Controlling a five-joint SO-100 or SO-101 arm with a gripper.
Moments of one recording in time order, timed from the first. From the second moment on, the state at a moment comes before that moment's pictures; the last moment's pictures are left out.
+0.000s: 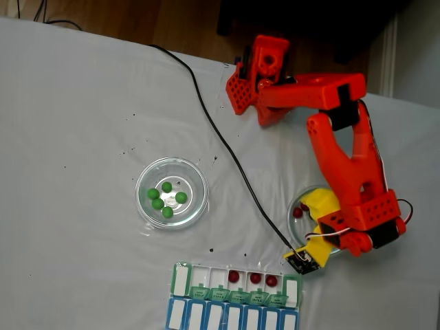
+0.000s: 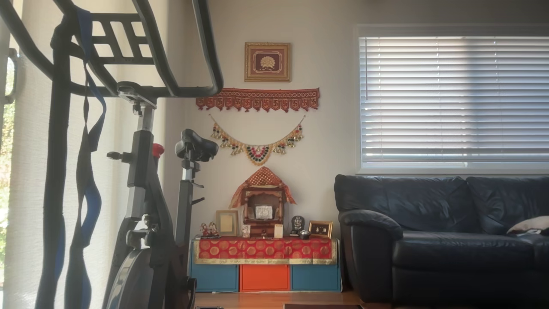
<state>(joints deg) -33.3 82.7 82.0 98.0 -20.7</state>
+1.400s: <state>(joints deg) -32.3 81.2 82.4 93.3 -24.3</state>
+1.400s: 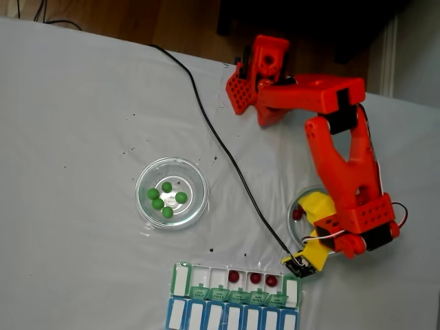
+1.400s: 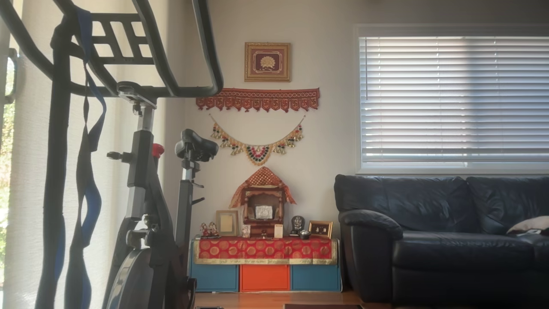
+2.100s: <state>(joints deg) -30.5 81.1 80.9 96.2 -26.0</state>
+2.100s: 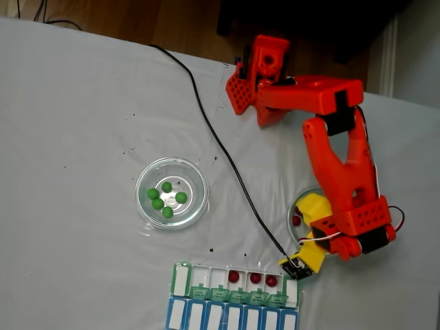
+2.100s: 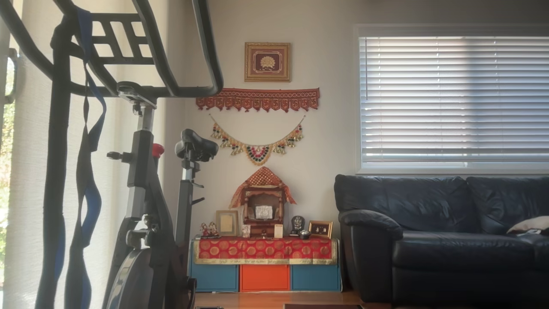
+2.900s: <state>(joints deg) -28.5 81.1 80.2 94.8 -30.1</state>
